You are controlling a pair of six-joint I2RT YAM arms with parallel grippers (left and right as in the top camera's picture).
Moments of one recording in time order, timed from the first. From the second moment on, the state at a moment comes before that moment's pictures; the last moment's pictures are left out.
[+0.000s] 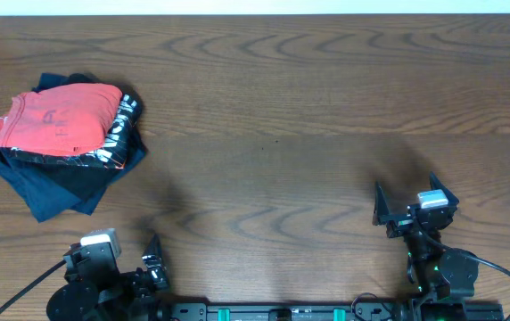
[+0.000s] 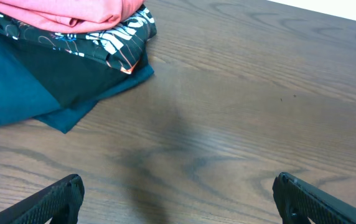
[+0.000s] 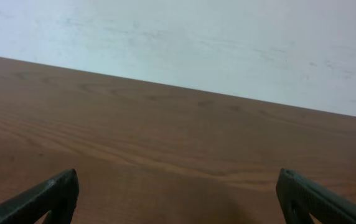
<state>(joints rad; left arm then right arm) 0.05 0.15 0.79 -1.22 0.04 -0.17 0.00 0.01 0.01 -0.06 -0.15 -0.09</state>
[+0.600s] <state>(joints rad) 0.05 0.15 0.71 -1.04 0.04 -0.17 0.00 0.01 0.01 -0.06 -0.15 -0.09</state>
